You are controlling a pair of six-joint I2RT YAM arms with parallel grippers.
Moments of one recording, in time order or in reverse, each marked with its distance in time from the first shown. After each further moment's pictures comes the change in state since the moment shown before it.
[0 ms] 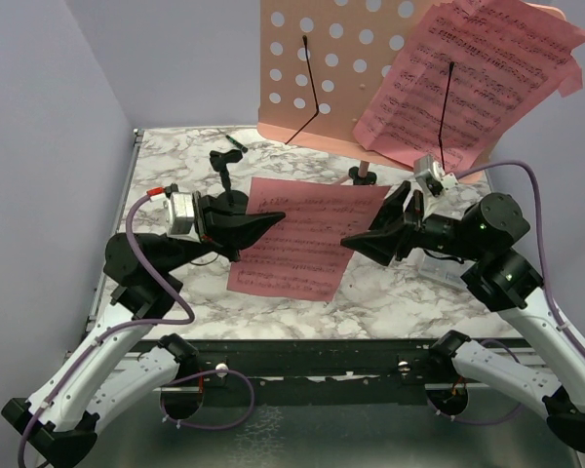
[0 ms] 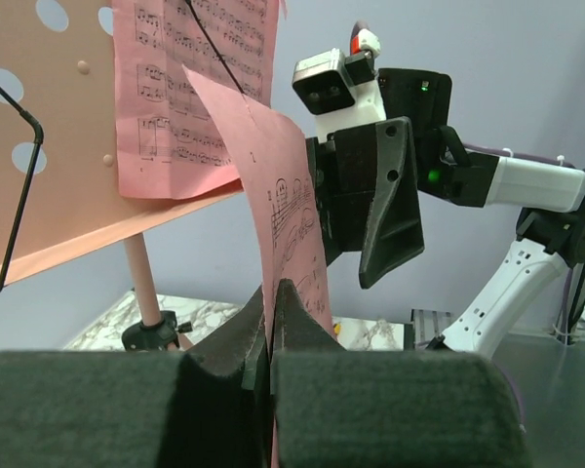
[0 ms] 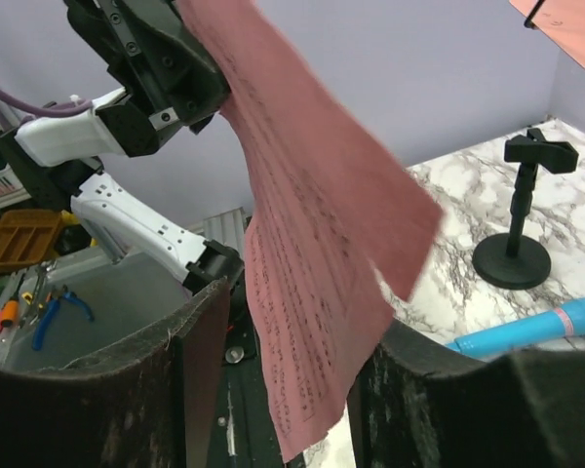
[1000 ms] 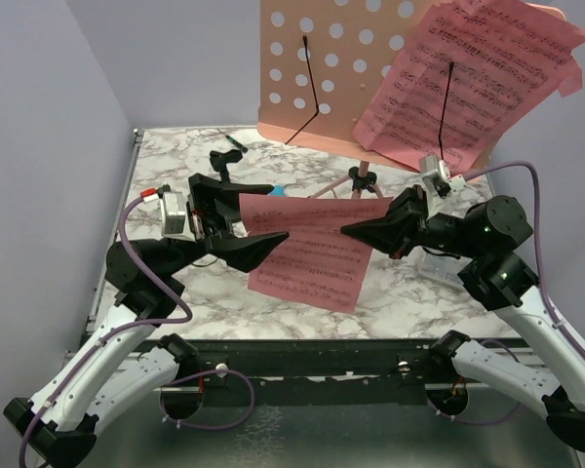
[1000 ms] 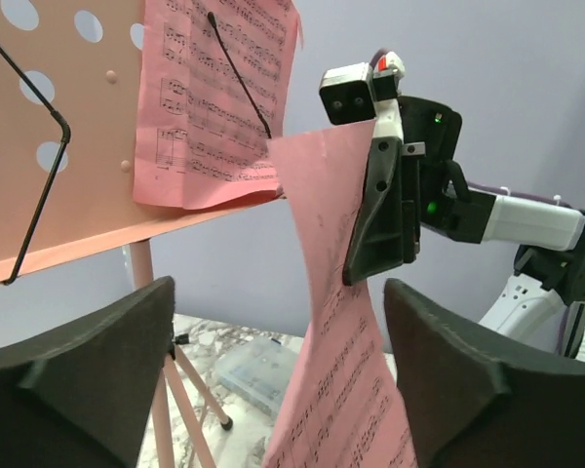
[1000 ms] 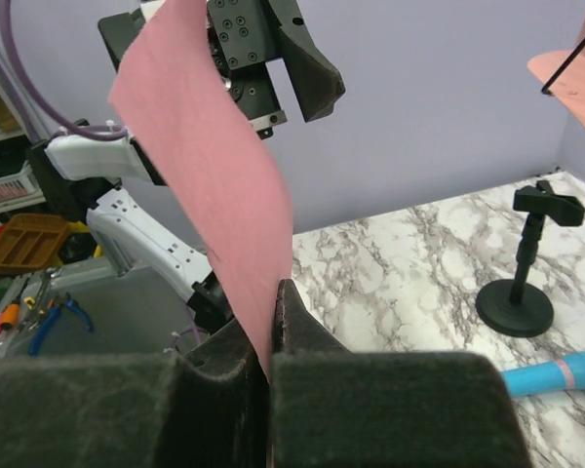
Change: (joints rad) left arm 0.000 -0.017 -0.058 0.102 -0.069 -0.089; right arm 0.000 0.012 -0.030 0.163 -0.066 0.021
